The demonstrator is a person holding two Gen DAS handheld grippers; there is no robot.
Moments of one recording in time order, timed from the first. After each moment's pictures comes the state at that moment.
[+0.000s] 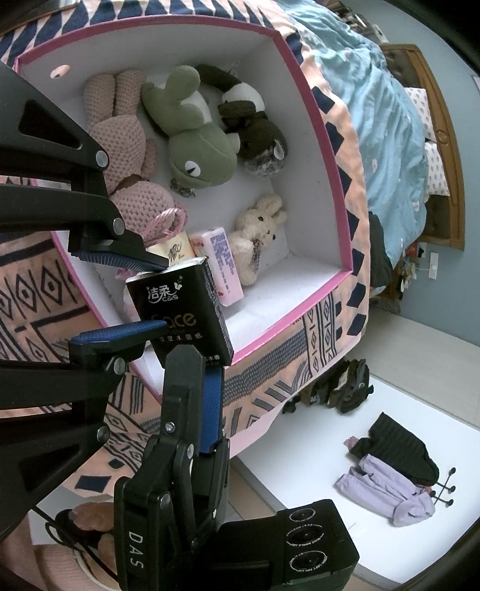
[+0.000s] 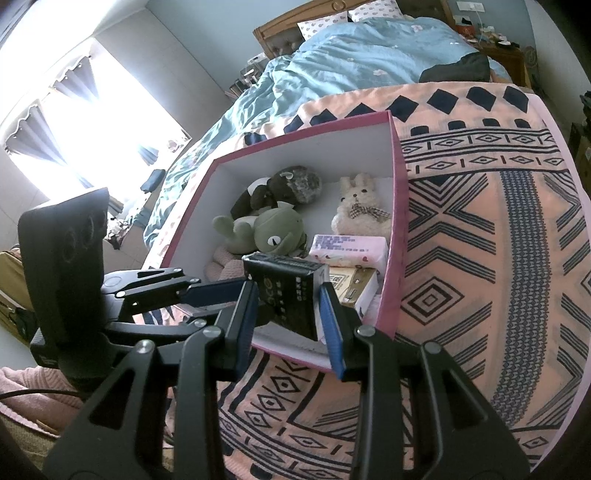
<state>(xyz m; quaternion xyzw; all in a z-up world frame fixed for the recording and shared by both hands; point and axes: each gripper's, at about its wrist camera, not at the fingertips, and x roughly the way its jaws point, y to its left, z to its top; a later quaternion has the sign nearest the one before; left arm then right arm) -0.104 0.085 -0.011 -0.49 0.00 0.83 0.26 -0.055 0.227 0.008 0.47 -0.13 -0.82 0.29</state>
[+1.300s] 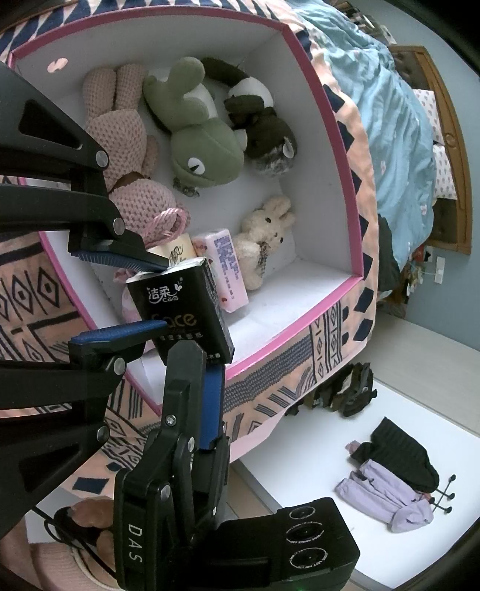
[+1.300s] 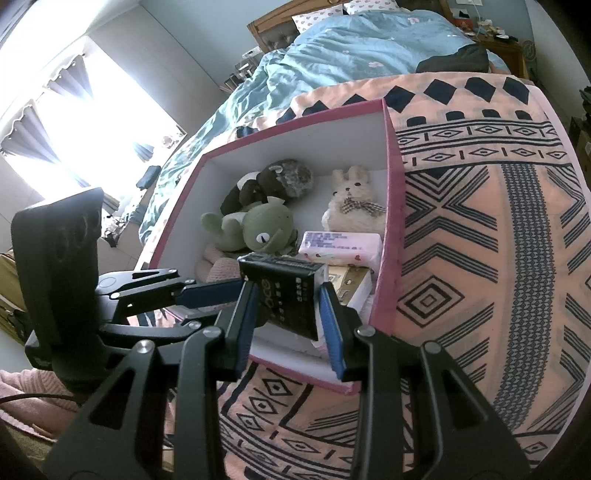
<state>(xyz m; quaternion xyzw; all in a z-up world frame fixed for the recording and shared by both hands) -0.108 0.086 -0.018 -0.51 -0.01 0.82 0.26 -0.064 0.228 -0.003 0.48 -0.13 -0.82 0.28</state>
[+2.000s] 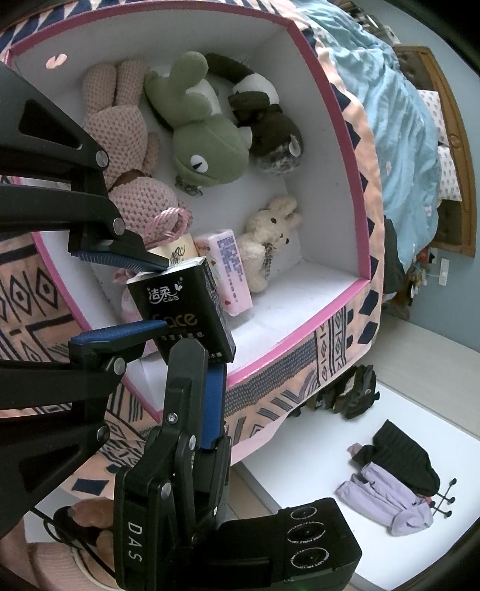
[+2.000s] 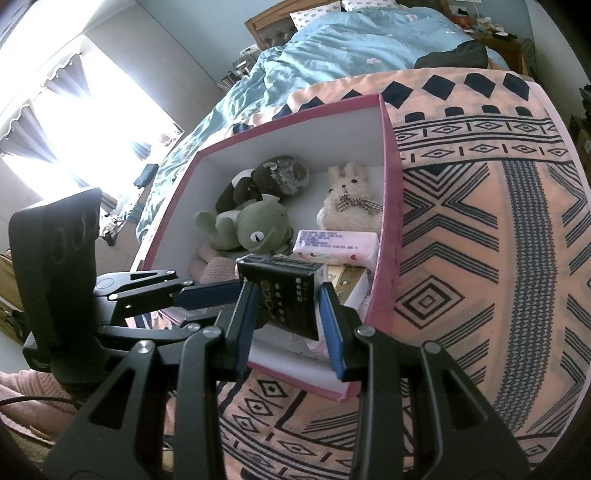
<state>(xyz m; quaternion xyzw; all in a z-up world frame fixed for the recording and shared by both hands) -0.112 0.086 -0.023 -0.51 -0.01 0.82 0.26 -0.070 0.229 -0.010 0.49 -0.13 -0.82 0.28</state>
